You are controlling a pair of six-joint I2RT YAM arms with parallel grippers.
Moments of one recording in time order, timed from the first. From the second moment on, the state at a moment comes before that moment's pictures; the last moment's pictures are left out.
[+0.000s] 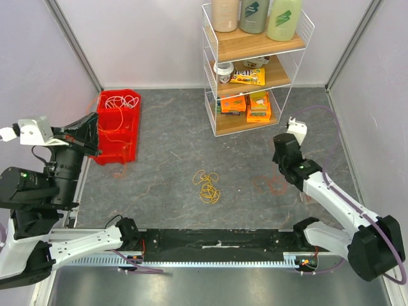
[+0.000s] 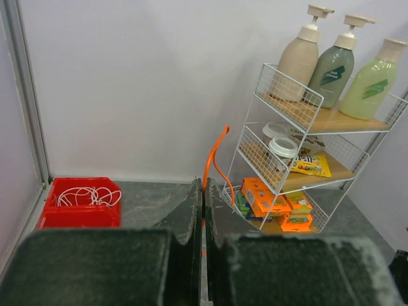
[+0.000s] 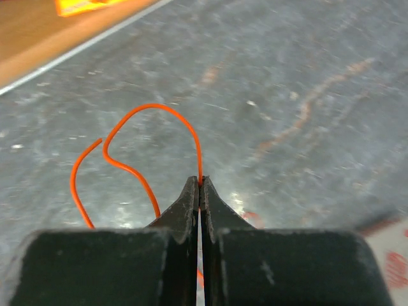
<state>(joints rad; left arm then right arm) -1.05 0.59 1.37 -0.34 -0.88 0.12 0.48 1.09 0.69 -0.24 0.57 0.46</state>
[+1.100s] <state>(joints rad) -1.05 0.82 1.29 -0.49 -0.55 -0.28 0.85 1.02 0.78 -0.04 -0.19 0.24</state>
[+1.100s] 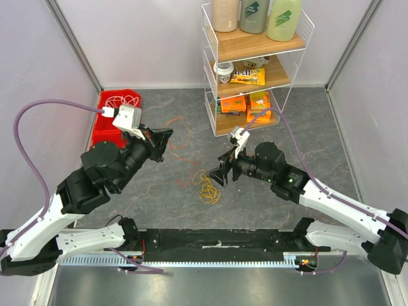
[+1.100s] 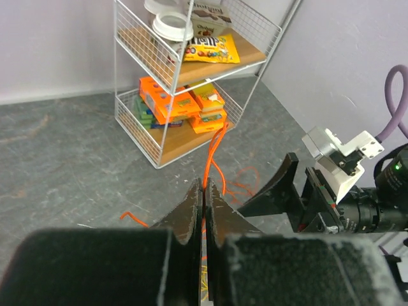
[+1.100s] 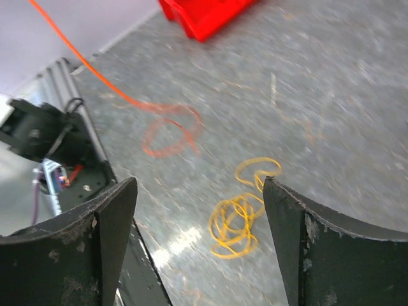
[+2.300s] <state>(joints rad) -1.05 0.82 1.25 -0.52 -0.43 -0.46 1.03 1.15 0.85 0.23 -0.38 0.17</state>
